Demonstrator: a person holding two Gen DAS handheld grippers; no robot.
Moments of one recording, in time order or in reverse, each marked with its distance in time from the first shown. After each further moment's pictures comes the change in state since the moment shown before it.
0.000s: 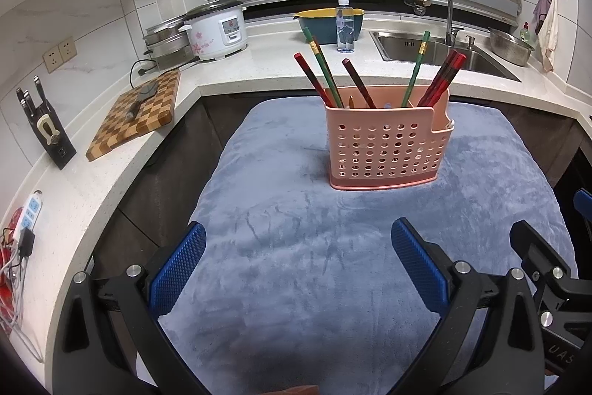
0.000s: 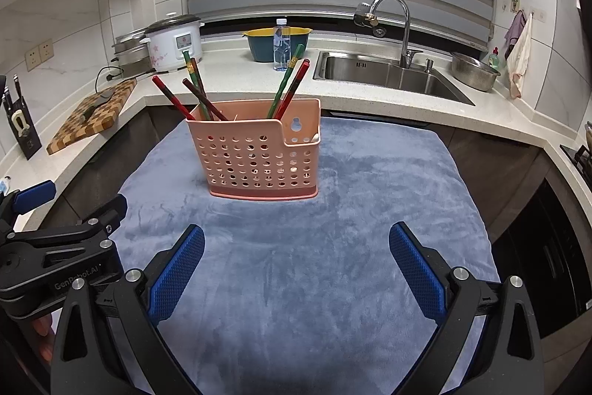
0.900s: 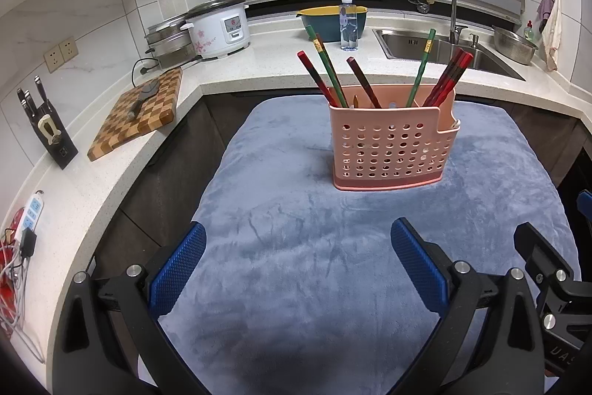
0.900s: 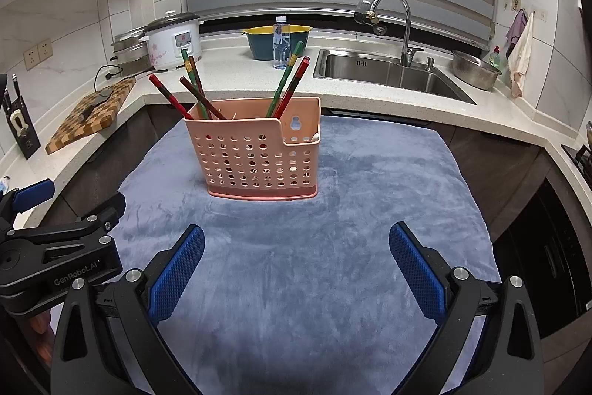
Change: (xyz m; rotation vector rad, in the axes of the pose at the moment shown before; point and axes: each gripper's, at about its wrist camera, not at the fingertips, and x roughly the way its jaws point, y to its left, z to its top) left arm 0.004 0.001 0.002 -0.006 0.007 0.013; right arm 0.001 -0.002 0.000 -0.001 0.004 0.000
